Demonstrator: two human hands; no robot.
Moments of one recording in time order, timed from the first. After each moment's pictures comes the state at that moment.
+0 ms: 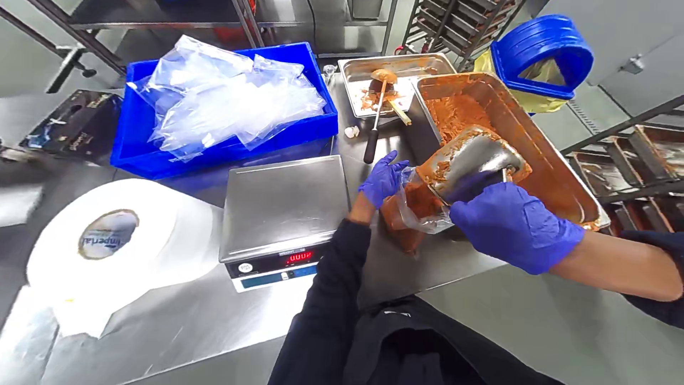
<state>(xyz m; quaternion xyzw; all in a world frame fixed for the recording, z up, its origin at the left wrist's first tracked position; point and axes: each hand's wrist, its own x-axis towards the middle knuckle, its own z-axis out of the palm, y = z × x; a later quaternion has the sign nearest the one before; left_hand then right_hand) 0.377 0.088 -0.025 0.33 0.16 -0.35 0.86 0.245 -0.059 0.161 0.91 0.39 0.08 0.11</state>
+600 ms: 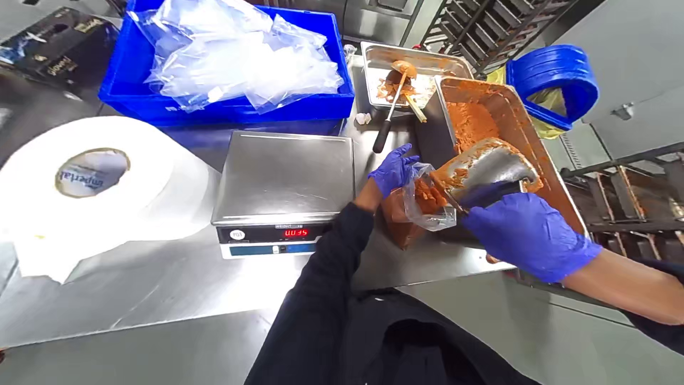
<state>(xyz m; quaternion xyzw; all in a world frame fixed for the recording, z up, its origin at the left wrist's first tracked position) 0.372 0.088 -0.026 0.35 0.13 -0.32 0.87 0.244 -0.063 0.159 0.90 0.39 0.04 0.18</state>
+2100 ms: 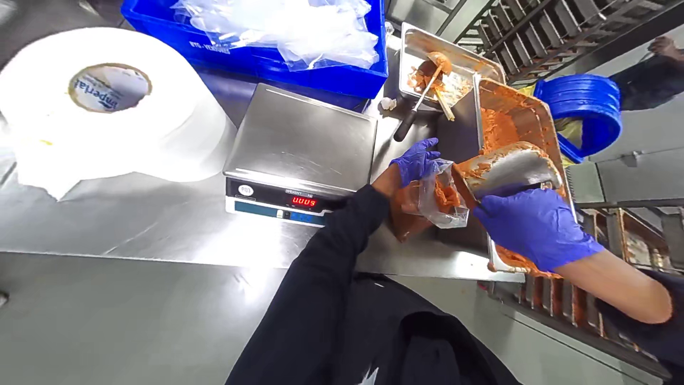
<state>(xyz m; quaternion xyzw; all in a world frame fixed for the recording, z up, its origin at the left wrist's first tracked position) 0.368 0.085 -0.043 0.40 0.05 -0.29 0.87 0.262 -0.026 0.166 0.92 0.25 -0.16 0.25</state>
